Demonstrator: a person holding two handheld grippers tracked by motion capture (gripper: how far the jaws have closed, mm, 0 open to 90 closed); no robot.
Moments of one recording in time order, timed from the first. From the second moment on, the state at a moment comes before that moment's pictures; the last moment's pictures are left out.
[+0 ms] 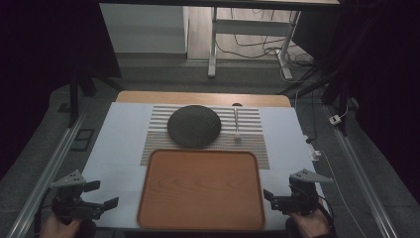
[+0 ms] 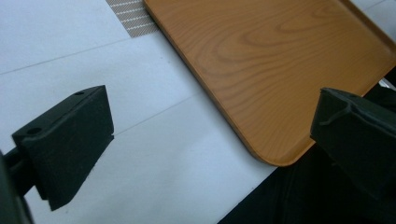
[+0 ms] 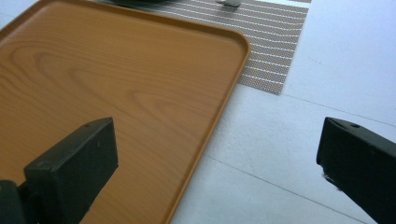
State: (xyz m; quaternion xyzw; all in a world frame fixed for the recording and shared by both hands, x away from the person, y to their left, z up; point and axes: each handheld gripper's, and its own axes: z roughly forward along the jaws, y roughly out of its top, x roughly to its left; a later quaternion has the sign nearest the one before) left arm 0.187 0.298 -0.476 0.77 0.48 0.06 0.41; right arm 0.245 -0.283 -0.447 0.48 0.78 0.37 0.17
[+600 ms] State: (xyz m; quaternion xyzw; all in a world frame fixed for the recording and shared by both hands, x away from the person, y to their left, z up) left arm 0.188 0.297 -0.475 0.78 0.48 0.06 0.41; right arm 0.247 -0.282 -0.448 0.47 0.78 0.37 0.16
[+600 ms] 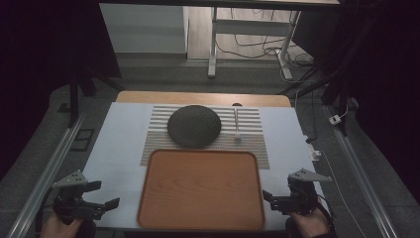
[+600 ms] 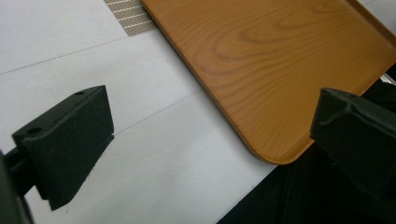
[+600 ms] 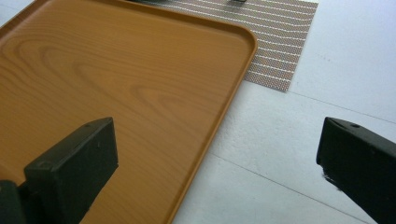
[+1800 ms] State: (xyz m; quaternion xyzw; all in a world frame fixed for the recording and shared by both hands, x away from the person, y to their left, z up) left arm 0.189 0.295 -0.476 0.78 0.48 0.05 0.40; right arm 0.259 -0.267 -0.448 0.43 0.81 0.36 0.15
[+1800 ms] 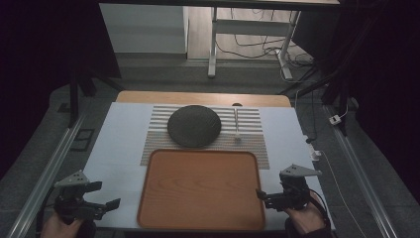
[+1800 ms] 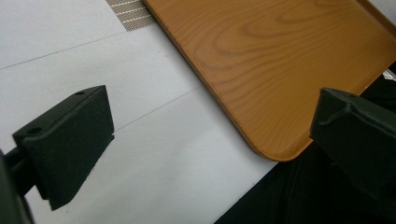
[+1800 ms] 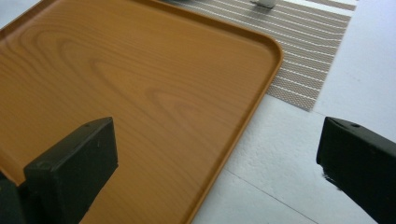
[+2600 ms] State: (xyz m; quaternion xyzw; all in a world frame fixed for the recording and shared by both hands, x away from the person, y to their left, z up) left arm 0.189 0.295 -0.477 0.78 0.48 0.05 0.40; right arm 0.286 -0.234 -0.453 0.40 0.83 0.37 0.11
